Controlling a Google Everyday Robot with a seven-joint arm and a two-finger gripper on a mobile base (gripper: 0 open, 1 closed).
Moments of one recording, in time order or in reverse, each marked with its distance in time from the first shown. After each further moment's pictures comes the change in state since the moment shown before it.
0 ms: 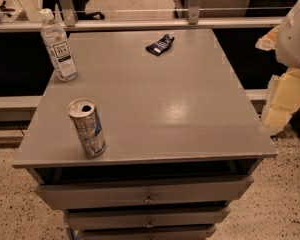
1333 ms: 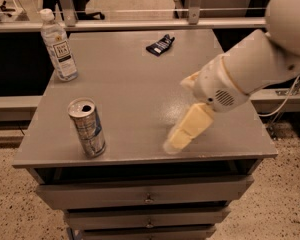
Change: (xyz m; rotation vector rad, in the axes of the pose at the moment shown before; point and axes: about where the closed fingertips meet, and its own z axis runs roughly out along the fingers) arm -0.126 0.048 0.098 -0.228 -0.450 0.133
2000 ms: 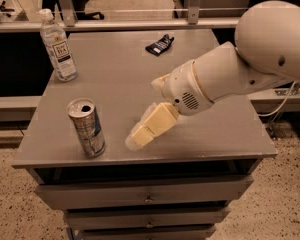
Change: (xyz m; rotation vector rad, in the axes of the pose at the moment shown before) arm -0.058 0.016 0.040 -0.055 -0.205 0.047
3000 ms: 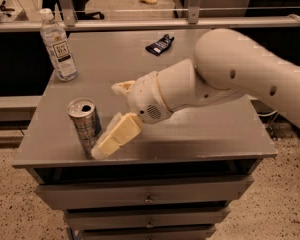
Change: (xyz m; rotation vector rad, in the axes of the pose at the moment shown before) arm -0.037 0.026 0.069 -0.145 -0.157 -0.145
